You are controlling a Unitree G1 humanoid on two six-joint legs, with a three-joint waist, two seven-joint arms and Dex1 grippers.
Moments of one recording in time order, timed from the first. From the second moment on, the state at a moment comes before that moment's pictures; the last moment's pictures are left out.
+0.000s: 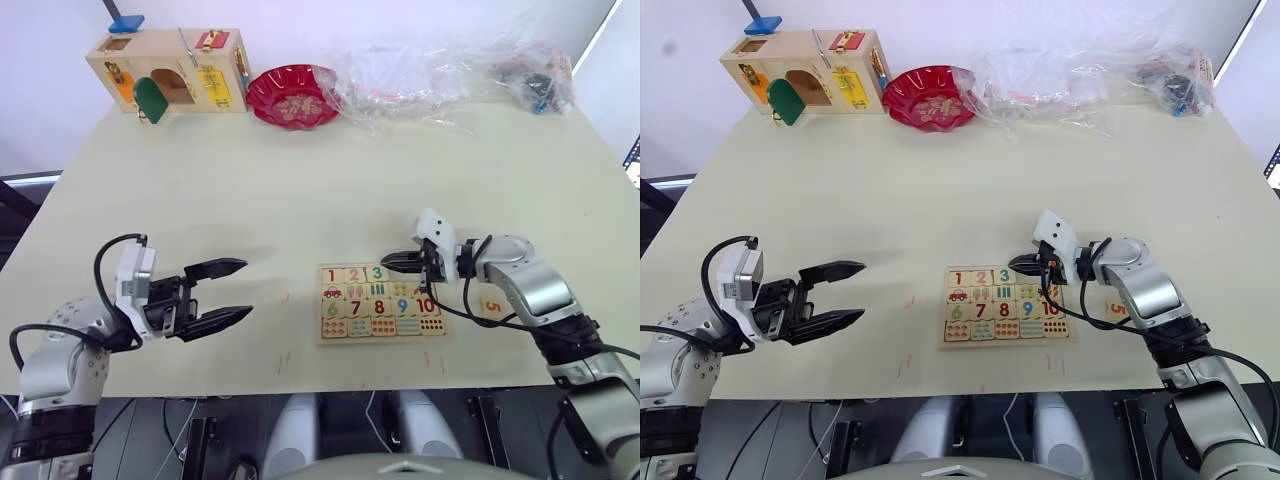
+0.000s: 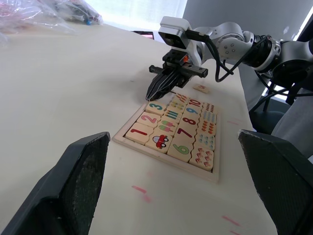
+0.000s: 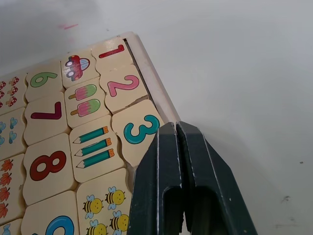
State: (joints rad) left arm -0.02 0.75 0.31 0.01 -0.71 0.25 -1.48; right arm -0.52 -0.52 0.27 0.06 0.24 0.47 1.05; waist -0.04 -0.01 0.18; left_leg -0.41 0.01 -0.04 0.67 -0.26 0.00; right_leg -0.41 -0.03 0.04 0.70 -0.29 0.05
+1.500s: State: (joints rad) left arm 0.07 0.74 0.33 -0.03 -0.71 0.24 -1.46; right arm 0.50 -0.67 -0.62 -0.66 0.69 0.60 0.97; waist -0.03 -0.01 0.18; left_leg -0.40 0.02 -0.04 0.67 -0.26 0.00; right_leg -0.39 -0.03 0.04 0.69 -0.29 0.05
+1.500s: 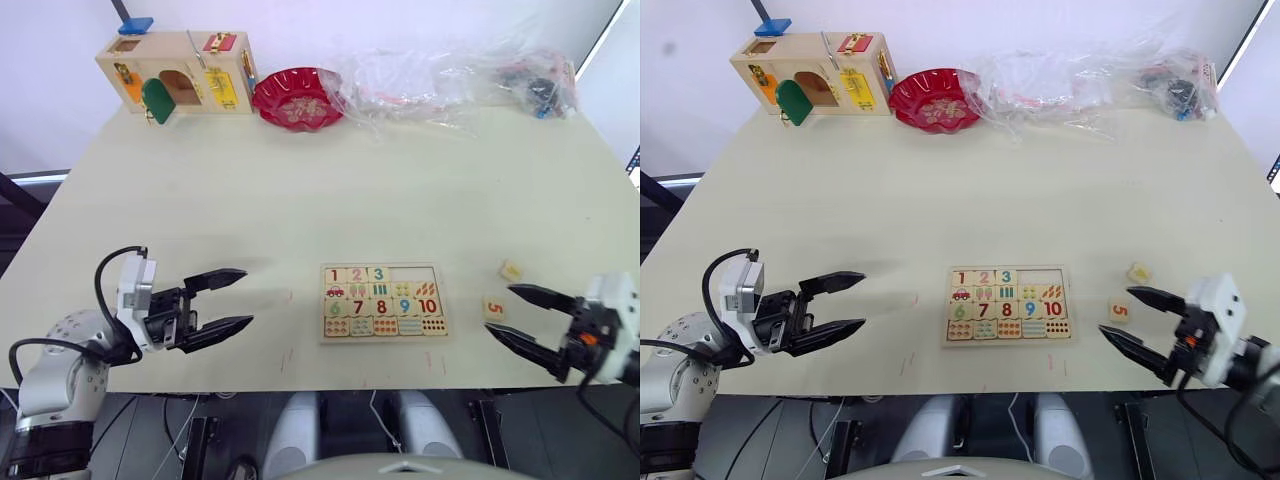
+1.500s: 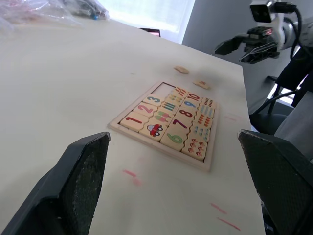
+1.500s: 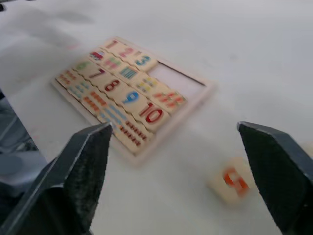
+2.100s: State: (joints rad) left arm 0.12 0.74 0.34 0.07 -0.67 0.17 -1.48; right arm 0.74 -0.58 -0.77 -0.61 0.67 0.45 0.97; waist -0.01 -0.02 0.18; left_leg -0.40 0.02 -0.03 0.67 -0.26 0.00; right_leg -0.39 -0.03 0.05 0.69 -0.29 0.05
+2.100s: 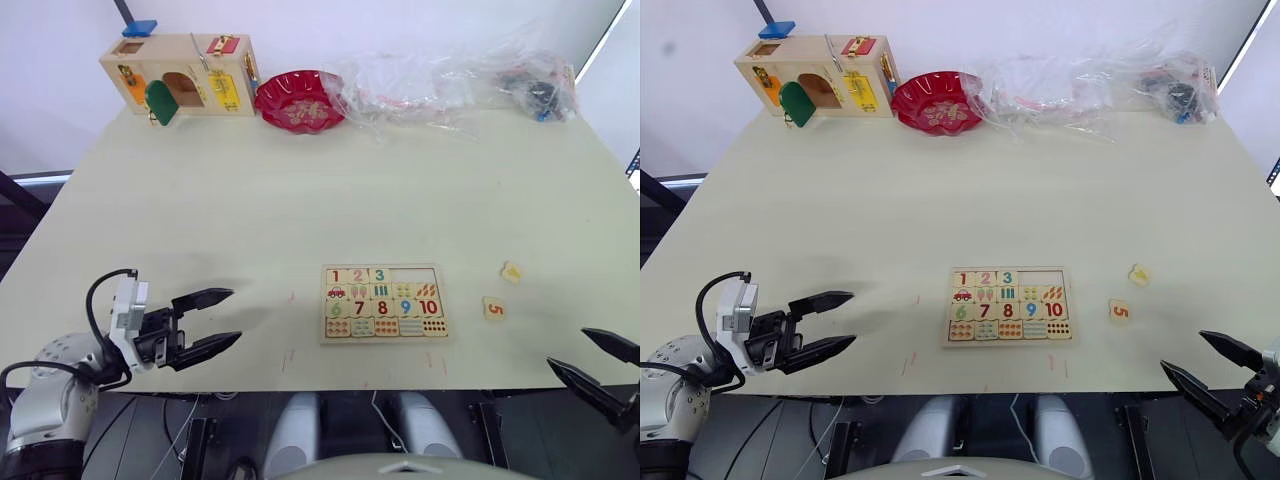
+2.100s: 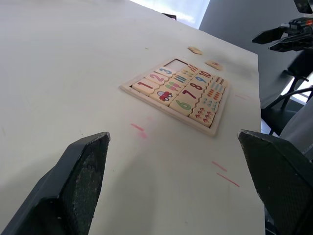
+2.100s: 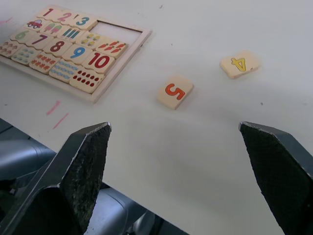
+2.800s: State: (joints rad) left arm -0.03 0.74 0.31 0.05 -0.68 0.21 -1.52; right arm 0.26 -0.36 -0.51 -0.78 0.65 0.98 0.12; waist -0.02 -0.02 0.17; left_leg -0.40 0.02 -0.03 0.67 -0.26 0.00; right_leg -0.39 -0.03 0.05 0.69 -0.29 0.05
